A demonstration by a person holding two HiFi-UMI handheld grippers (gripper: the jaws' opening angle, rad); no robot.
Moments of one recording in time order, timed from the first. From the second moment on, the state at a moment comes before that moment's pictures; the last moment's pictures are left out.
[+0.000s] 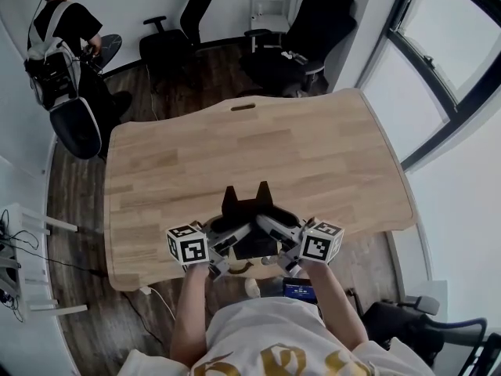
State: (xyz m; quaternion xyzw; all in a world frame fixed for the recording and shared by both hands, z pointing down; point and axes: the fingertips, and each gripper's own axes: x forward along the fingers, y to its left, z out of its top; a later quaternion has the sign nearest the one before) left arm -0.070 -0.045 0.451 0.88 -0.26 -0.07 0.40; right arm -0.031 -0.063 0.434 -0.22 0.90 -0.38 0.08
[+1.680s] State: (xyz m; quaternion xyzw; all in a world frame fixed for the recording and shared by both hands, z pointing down) left arm -0.084 -0.148 0.551 0.83 -0.27 -0.07 0.49; right arm -0.048 -0.172 0.536 -0.20 0.86 -0.48 0.02
